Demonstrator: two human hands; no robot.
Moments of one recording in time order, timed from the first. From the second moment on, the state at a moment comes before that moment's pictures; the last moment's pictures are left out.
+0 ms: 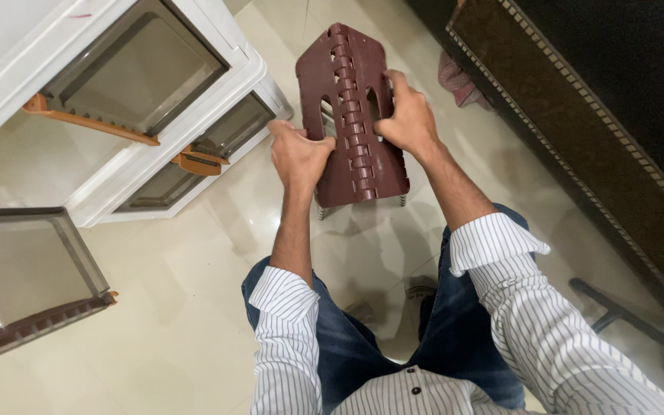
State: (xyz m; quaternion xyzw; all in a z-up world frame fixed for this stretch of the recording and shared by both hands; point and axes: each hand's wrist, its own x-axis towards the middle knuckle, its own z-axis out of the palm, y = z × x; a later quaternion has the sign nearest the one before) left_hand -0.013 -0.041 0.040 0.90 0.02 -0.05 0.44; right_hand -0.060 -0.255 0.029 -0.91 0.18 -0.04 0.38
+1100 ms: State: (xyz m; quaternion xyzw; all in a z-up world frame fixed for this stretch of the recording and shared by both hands) left_hand 0.019 -0.022 -0.007 0.81 0.05 -0.21 0.55; right_hand -0.045 -0.248 0.010 -0.95 0.13 -0.05 0.26
